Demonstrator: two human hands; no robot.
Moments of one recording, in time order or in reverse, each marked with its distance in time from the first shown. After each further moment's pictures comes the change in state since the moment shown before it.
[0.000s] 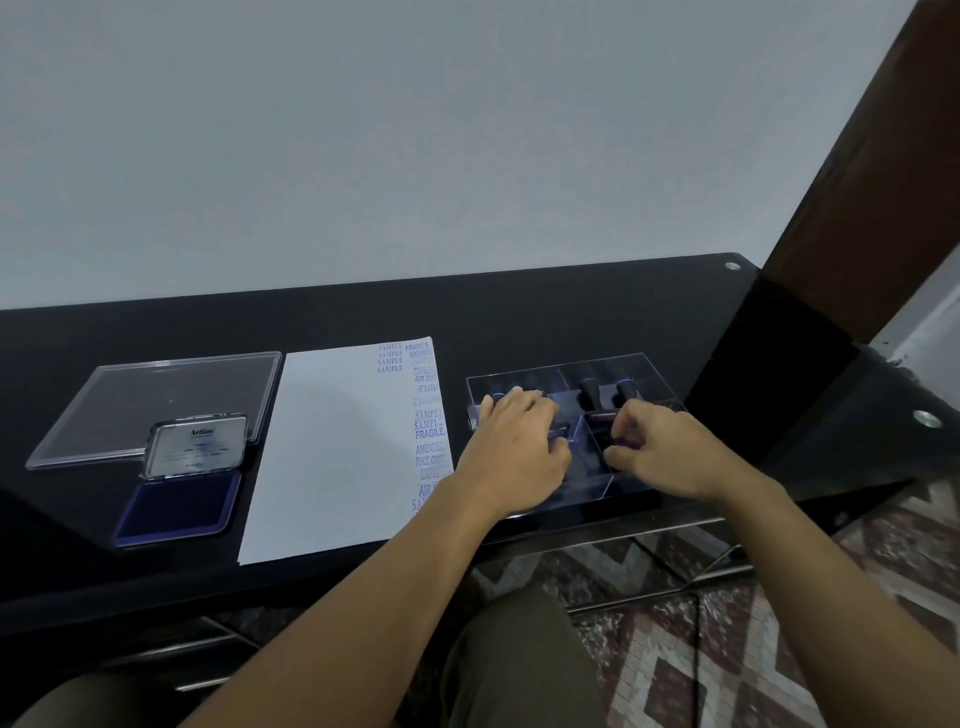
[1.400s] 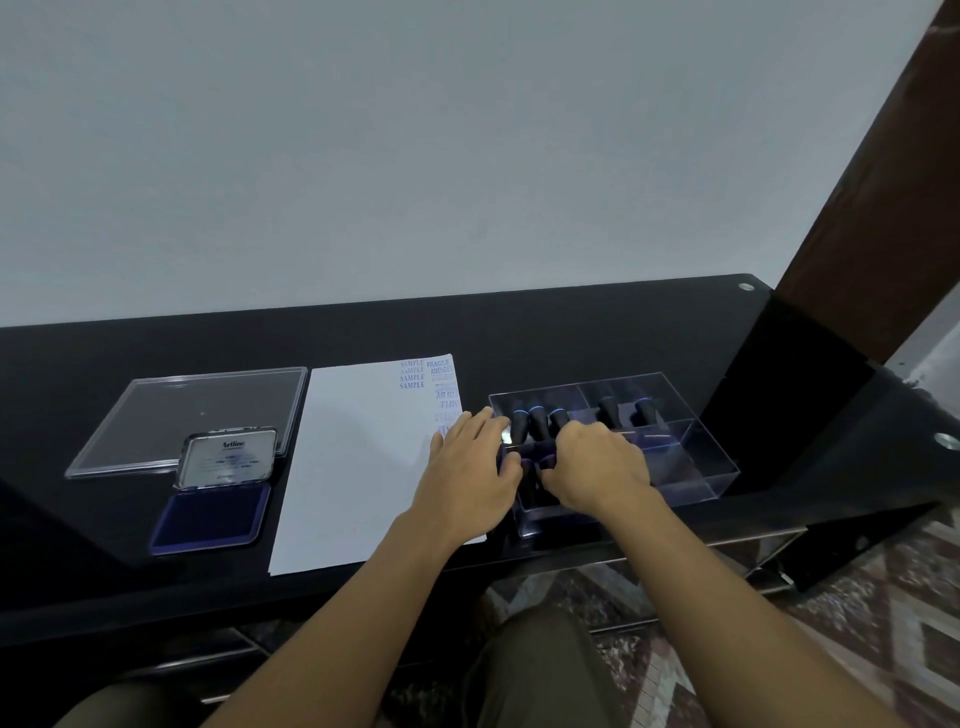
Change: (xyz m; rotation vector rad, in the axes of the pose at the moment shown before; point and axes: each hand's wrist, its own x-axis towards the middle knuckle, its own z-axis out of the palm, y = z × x) left_hand -0.028 -0.055 -0.011 0.006 0.068 -0.170; right_hand 0.005 -0.102 0.042 -0.264 0.099 0.051
